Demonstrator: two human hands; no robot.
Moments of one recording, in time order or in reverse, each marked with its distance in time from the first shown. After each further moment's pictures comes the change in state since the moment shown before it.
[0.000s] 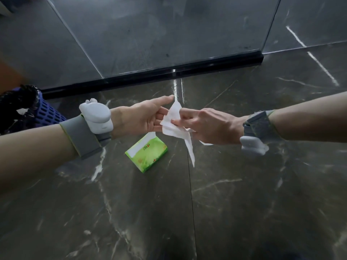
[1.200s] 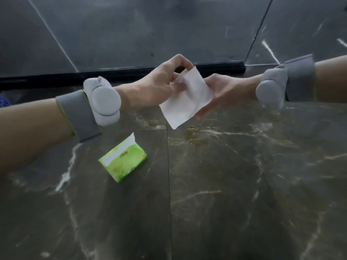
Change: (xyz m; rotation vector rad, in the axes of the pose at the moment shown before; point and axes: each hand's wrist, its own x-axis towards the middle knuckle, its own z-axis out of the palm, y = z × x) left_hand 0.030 0.065 0.030 0.609 0.004 0.839; right_hand 0.010 0.104 -0.076 0.642 -0.282 0.464
